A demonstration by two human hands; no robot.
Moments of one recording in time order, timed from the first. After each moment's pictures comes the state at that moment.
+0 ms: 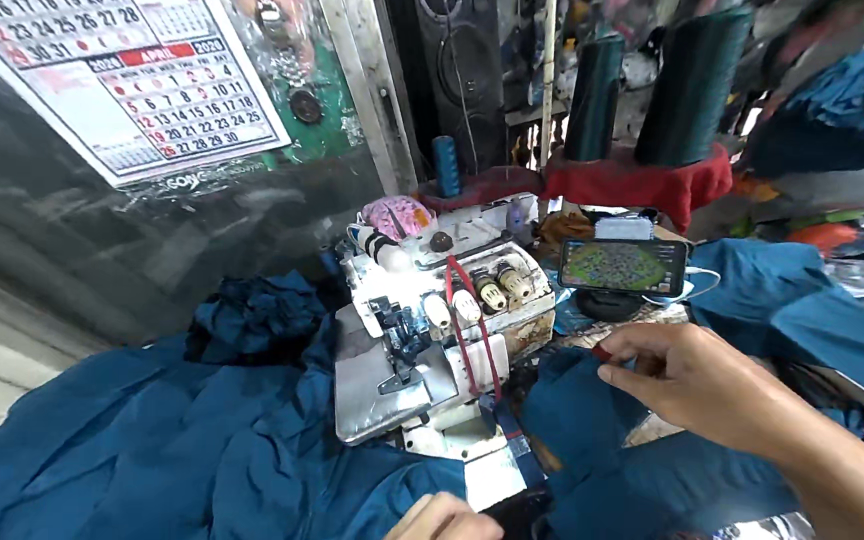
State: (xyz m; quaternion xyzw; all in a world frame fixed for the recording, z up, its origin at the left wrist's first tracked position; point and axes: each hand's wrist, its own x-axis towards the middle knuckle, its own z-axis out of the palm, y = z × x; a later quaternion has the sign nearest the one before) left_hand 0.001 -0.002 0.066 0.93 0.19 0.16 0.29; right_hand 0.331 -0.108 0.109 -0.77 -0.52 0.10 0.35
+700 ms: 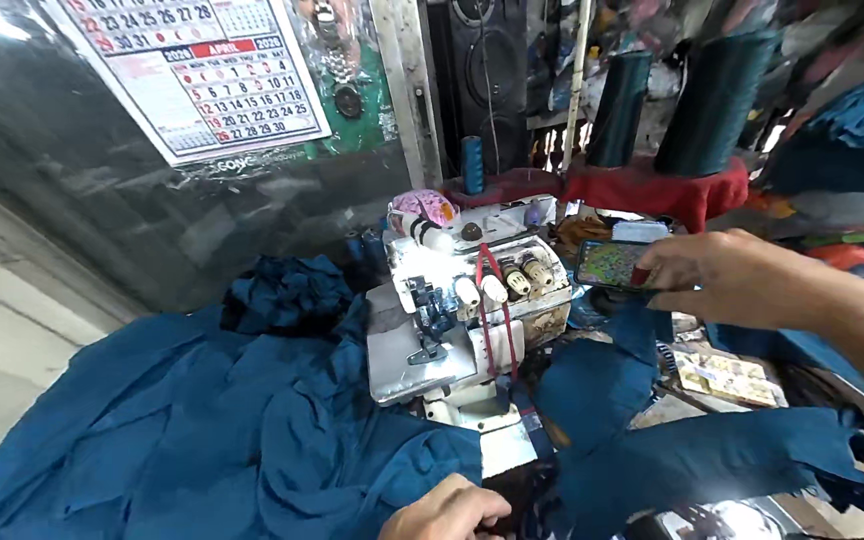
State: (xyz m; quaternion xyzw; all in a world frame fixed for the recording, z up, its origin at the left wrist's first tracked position) left_hand -0.022 -0.010 0.067 0.91 0.19 0.14 0.35; right_hand 0.383 -0.089 0.195 -0.74 -0.65 0.03 0.19
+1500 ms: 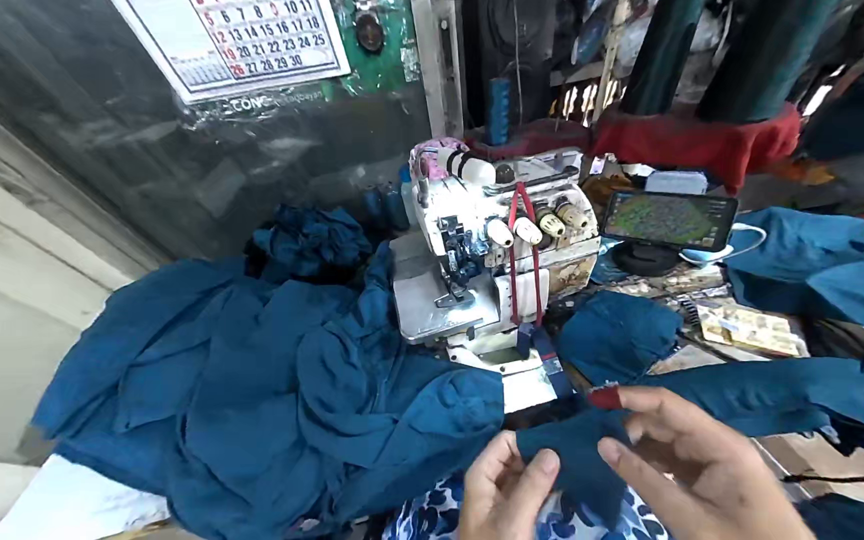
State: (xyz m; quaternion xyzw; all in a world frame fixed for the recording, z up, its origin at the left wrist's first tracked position) left_hand 0.005 -0.077 0.017 0.47 0.23 0.35 0.78; right_hand 0.182 -0.174 0.062 -0.62 -0.51 0.23 0.55
